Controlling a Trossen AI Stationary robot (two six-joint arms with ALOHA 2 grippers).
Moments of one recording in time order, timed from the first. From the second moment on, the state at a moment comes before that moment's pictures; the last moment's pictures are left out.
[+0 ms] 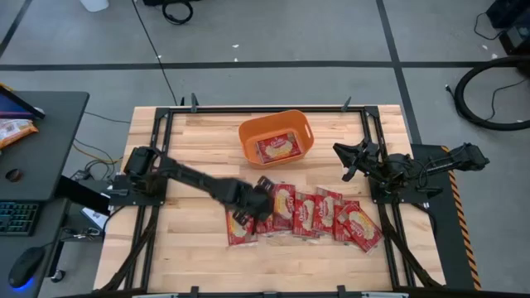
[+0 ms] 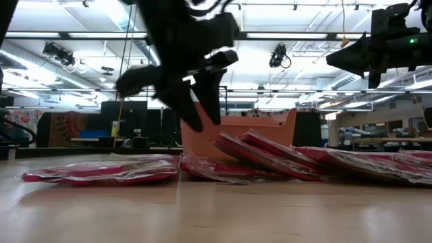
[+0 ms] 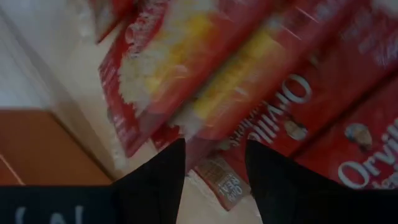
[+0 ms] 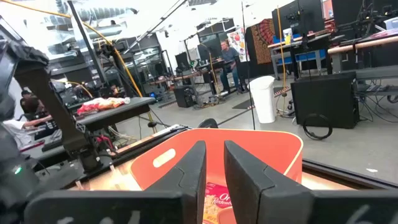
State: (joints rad) left arm -0.26 1.92 1.34 -0.56 -0.35 0.59; right arm 0.16 0.28 0.01 0.46 0.74 0.15
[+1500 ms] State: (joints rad) left arm -0.11 1.85 1.82 -1.02 -0.42 0.25; right arm 0.16 0.28 0.01 0.46 0.74 0.15
